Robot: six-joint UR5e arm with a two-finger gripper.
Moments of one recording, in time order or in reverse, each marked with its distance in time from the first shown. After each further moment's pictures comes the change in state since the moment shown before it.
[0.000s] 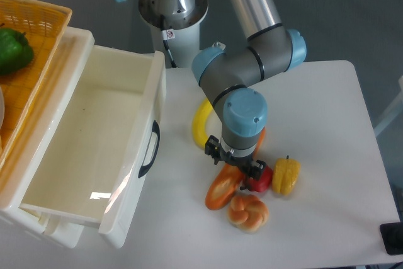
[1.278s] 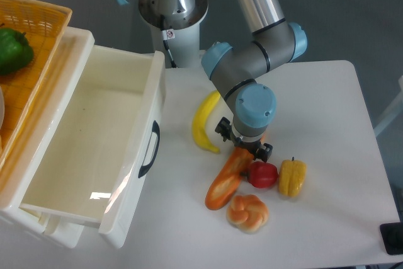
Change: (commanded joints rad) arm 0.092 0.052 -0.146 -0.003 0.061 0.167
